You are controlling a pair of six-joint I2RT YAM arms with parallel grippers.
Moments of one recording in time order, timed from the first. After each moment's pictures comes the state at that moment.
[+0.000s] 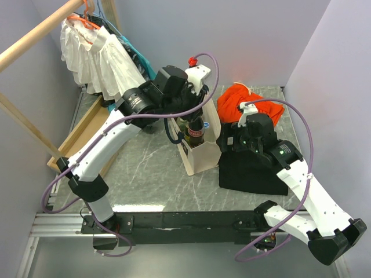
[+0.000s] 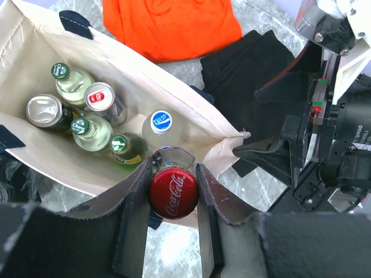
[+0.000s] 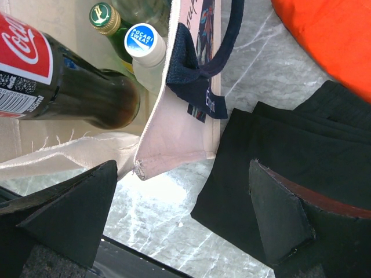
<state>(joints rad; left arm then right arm) -0.89 1.71 2.22 -1.02 -0.02 -0.15 0.50 0.96 1.07 -0.71 0.03 0.27</state>
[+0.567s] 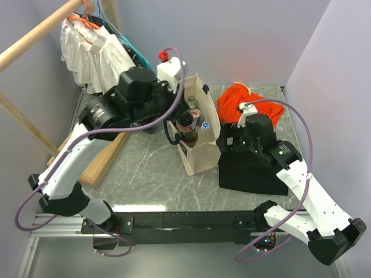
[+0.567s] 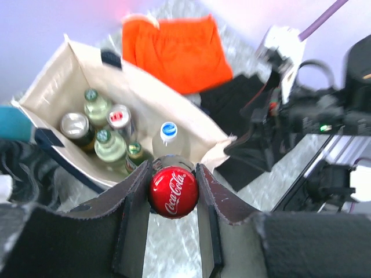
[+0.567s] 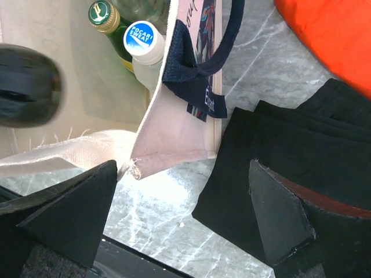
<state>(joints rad) -0.89 1.50 2.13 -0.96 -0.06 -0.14 0.50 0.96 1.06 -0.70 0.03 0.28</state>
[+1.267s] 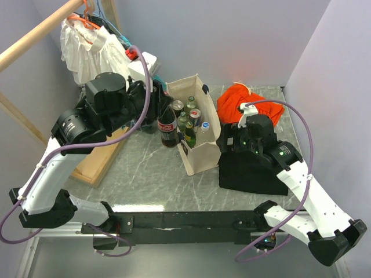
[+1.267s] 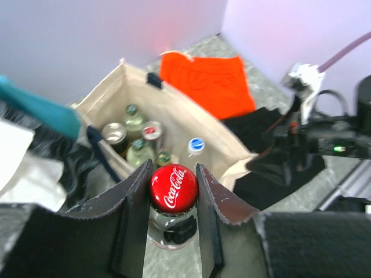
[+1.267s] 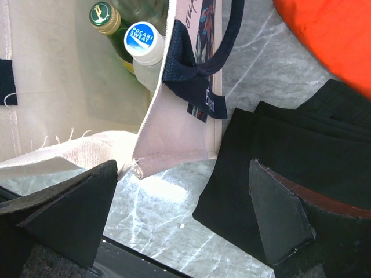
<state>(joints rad) -0.89 1.34 2.05 -0.88 -0.19 -0.14 0.50 0.95 1.05 -0.69 0.03 0.29</state>
